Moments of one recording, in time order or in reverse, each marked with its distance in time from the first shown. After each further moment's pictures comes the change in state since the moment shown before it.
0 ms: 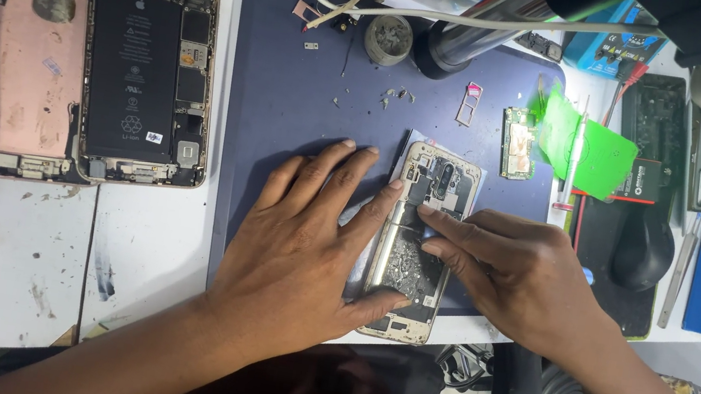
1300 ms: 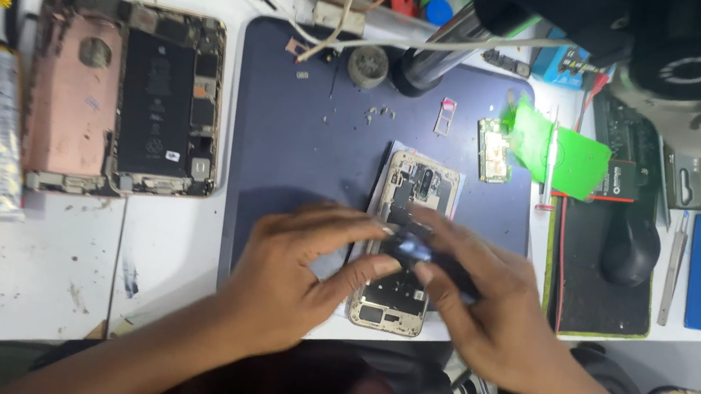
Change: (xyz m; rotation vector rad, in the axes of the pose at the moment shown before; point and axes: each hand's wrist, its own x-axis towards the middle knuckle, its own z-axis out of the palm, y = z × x) left_hand 0.004 0.013 -0.021 -0.785 0.313 0.030; right_hand -0.012 -0.048 -0.003 0.291 0.129 0.175
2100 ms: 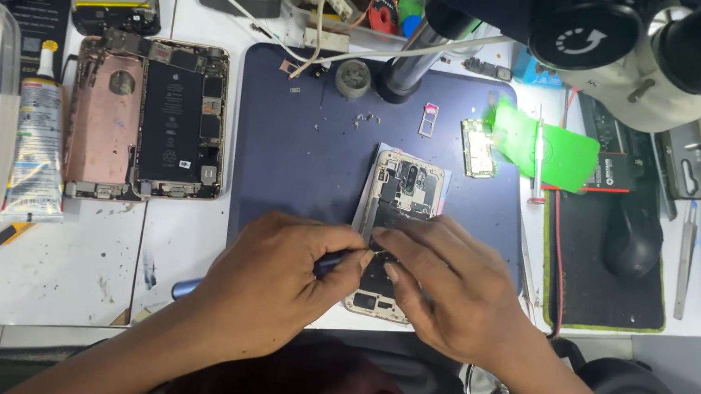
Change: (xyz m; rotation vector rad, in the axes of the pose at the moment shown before) left_hand 0.019 0.053 -0.016 0.368 -0.427 -0.506; right_hand 0.000 0.003 0.010 -0.207 0.201 -0.581
